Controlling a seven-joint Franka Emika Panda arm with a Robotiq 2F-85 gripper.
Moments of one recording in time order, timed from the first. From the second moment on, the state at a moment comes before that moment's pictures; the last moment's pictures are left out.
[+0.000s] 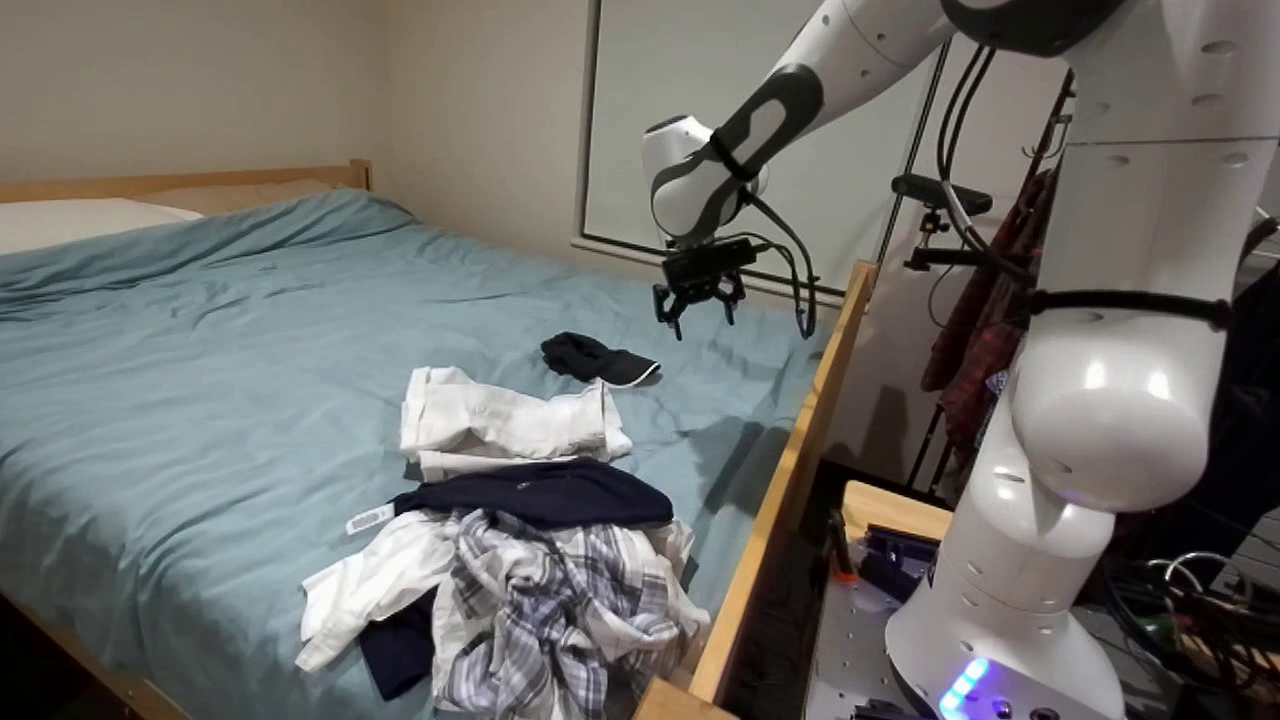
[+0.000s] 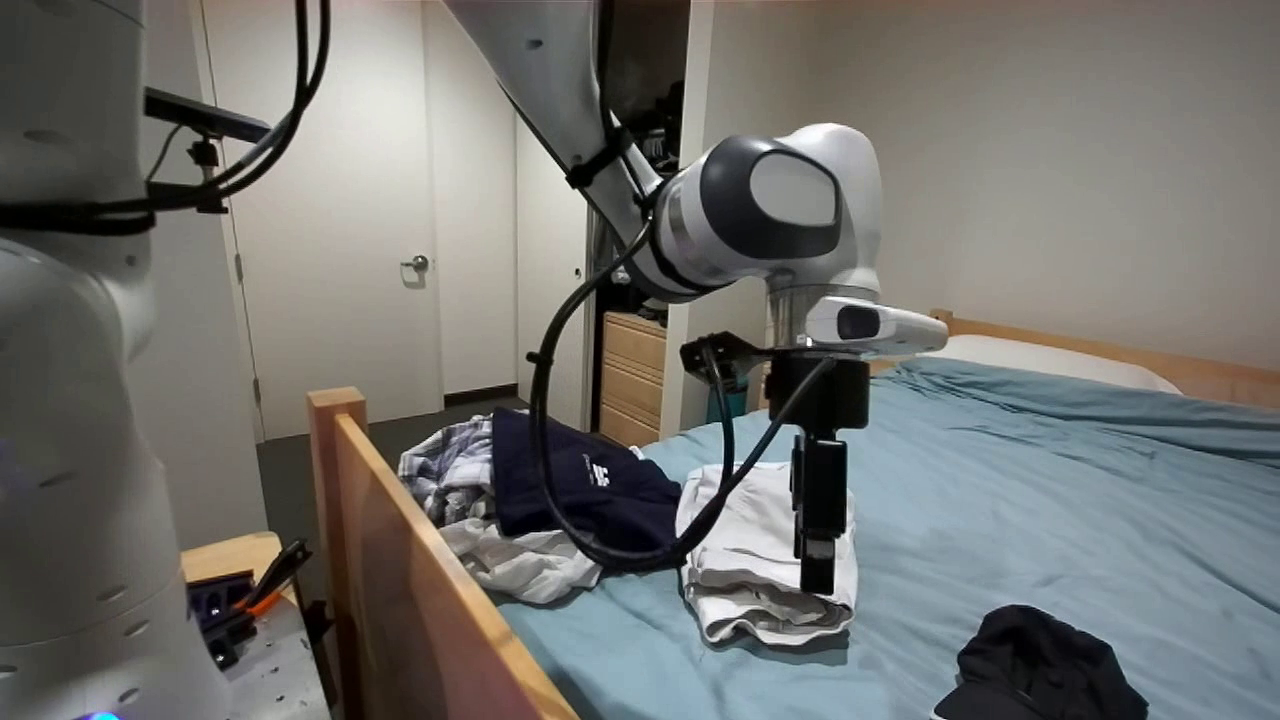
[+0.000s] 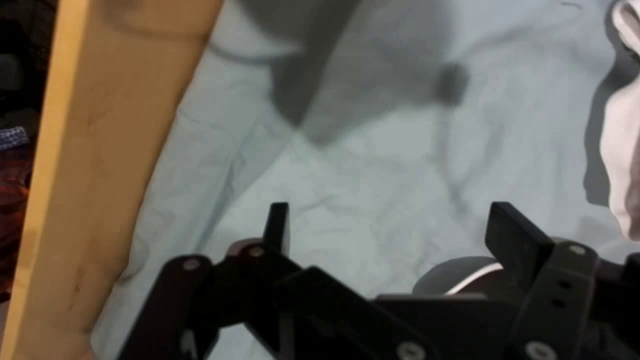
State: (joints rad) arm -0.15 0.15 -0.39 -2.18 -0.39 2.21 0.68
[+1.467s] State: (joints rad) arm -0.06 0.11 -0.10 -2.24 -0.21 2.29 0.14
